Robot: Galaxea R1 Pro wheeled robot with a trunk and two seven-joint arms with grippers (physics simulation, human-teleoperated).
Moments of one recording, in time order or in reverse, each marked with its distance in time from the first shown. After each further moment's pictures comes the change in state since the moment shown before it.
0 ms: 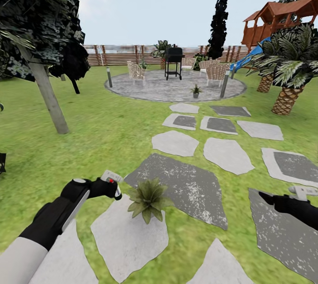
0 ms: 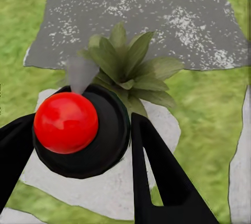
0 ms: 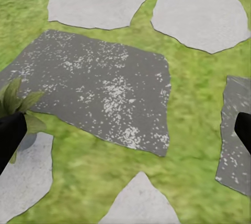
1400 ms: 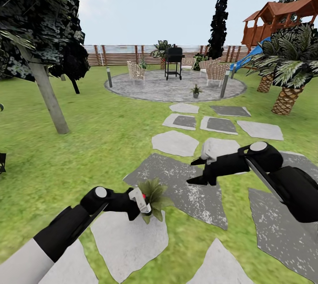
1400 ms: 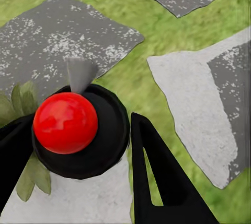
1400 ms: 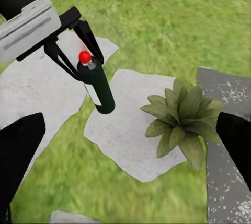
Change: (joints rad) left arm -0.009 0.000 -0.315 -0.102 -0.169 -0.225 -0.385; right arm -0.660 -0.095 0.880 0.003 0.105 0.059 0.708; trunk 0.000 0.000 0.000
